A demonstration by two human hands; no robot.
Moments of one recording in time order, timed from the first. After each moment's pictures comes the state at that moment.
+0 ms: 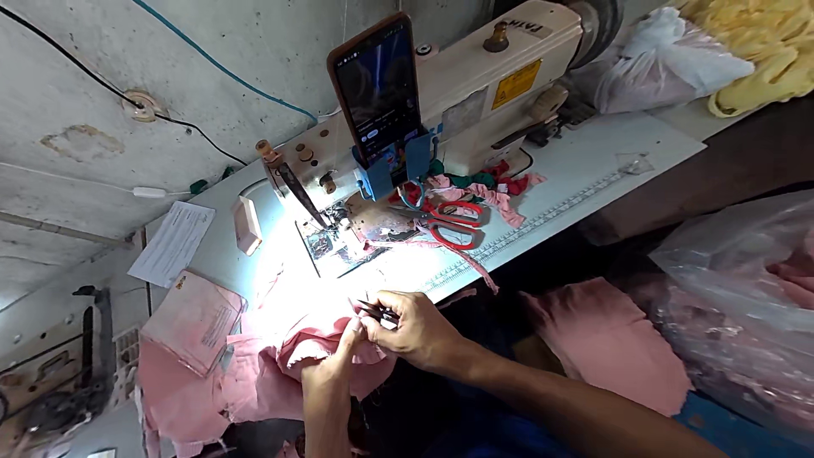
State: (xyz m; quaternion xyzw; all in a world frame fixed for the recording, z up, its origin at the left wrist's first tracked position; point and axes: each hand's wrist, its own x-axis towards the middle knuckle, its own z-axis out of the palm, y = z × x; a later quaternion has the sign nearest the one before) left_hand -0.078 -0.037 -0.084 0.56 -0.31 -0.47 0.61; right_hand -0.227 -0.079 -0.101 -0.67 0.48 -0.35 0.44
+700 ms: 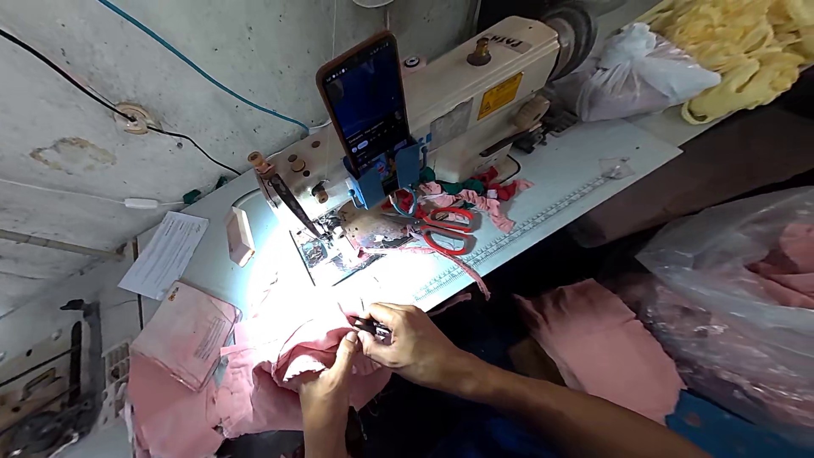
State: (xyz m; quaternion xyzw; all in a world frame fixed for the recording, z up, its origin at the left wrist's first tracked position) left_hand -0.077 -0.034 -0.092 0.58 -0.38 -0.41 0.59; right_hand -0.225 -0.072 -0.101 -0.70 0.49 -0.32 0.42
